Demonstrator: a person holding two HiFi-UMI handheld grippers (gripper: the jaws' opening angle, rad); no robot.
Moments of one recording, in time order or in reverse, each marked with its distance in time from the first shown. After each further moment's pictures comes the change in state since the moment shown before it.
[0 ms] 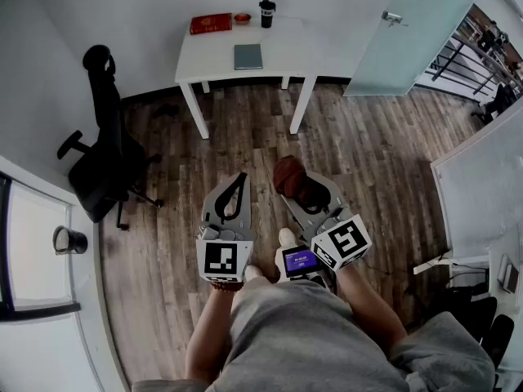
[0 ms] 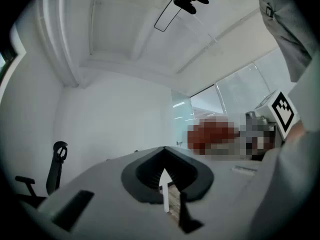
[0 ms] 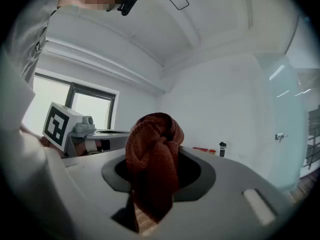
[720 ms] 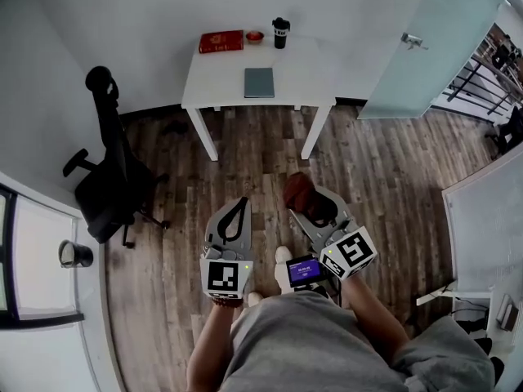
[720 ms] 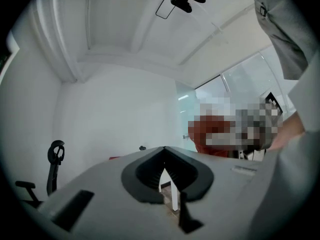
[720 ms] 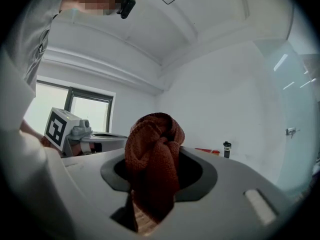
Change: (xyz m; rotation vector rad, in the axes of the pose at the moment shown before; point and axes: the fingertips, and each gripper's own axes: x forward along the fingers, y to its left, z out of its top) left arm 0.107 0.057 -0.039 0.039 0.073 0.039; right arm 0.088 -0.114 -0.017 0.038 -0.018 0.067
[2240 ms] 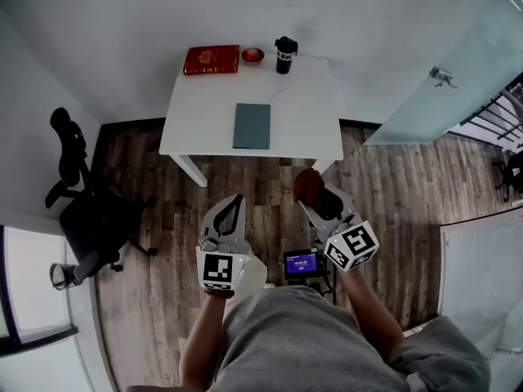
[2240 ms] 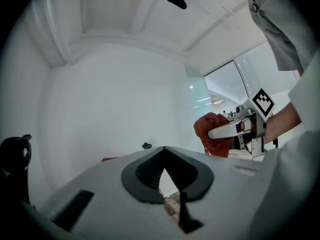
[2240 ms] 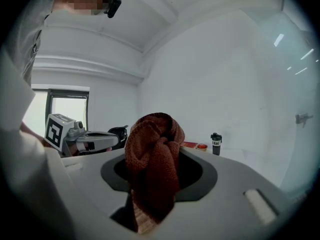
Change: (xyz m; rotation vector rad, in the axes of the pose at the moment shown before) left arm 0.338 0.135 -0.054 0.005 0.060 0.010; right arm 0.214 -0.321 -0.036 0.104 0.098 -0.032
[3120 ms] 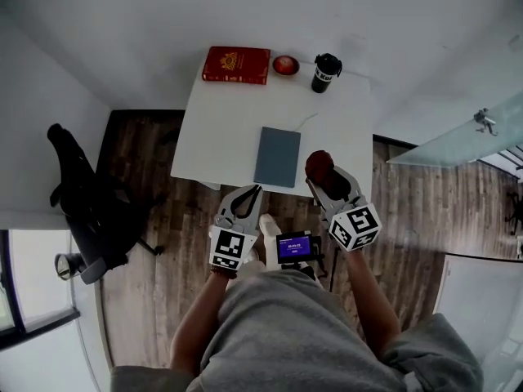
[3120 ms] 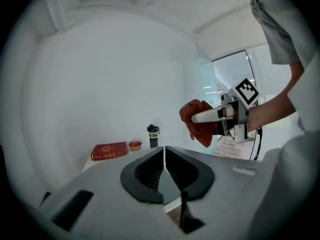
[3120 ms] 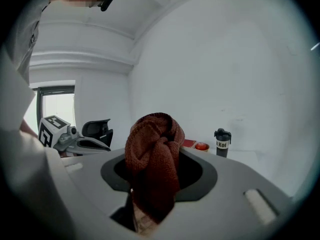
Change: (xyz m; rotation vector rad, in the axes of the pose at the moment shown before) left arm 0.191 0.126 -0.088 -0.040 0.211 -0.078; right arm 0.225 -0.148 -0.004 0.024 0.094 0.015
